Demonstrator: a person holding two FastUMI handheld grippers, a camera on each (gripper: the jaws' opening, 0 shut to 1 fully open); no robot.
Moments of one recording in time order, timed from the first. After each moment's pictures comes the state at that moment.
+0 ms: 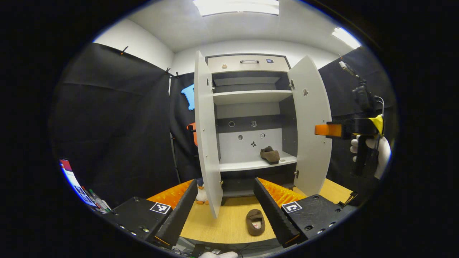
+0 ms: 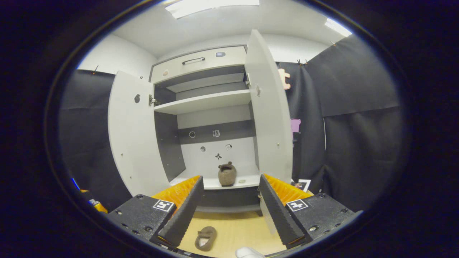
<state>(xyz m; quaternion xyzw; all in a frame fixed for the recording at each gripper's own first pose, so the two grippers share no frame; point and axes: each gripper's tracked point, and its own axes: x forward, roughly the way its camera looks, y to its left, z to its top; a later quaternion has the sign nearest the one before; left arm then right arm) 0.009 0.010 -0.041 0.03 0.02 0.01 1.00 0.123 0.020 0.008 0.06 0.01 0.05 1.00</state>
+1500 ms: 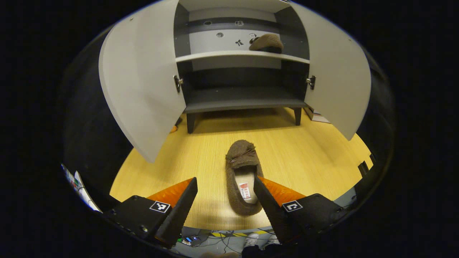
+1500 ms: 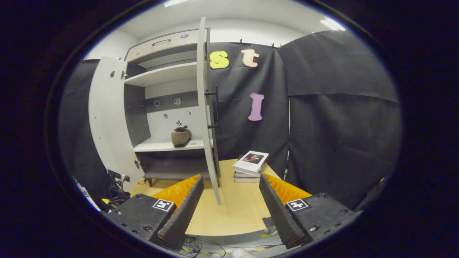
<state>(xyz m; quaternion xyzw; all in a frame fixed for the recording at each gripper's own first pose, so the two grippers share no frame) 0.149 -0.051 -0.400 0.00 0.36 -0.03 0.93 0.073 -0.125 -0.093 0.05 0.11 -0.06 0.99</state>
